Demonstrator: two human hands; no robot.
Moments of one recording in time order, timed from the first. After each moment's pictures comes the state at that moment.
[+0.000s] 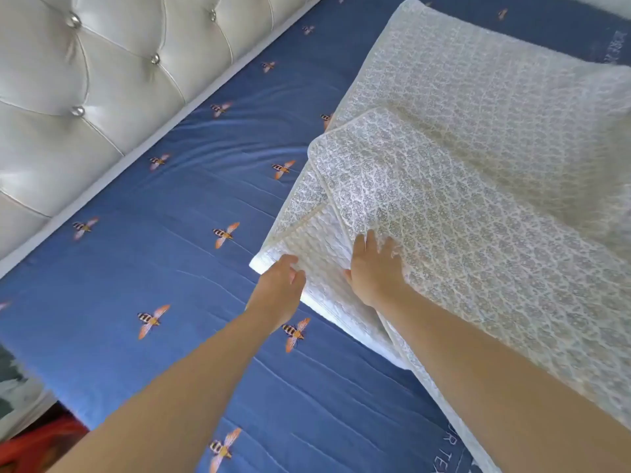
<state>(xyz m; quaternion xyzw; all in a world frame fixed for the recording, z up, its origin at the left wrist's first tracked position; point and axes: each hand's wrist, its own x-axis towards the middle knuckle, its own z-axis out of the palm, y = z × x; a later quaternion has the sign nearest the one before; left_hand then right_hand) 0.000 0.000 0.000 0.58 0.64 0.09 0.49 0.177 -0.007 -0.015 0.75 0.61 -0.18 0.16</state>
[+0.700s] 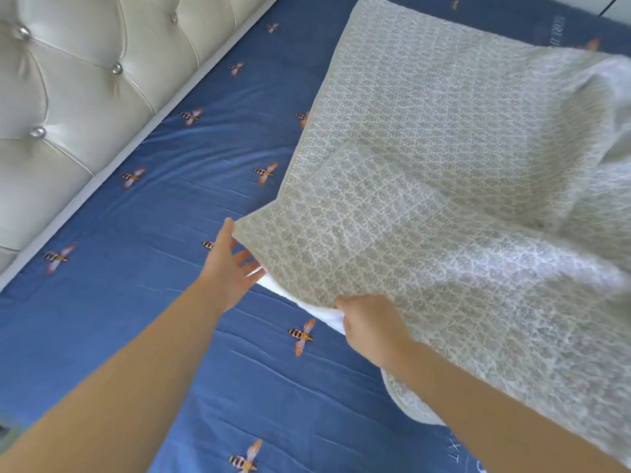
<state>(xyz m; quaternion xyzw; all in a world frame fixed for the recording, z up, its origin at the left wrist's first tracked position) -0.056 0.071 0.009 0.14 0.59 0.31 0.74 0.133 -0.078 0.018 0.69 0.68 -0.24 0.10</state>
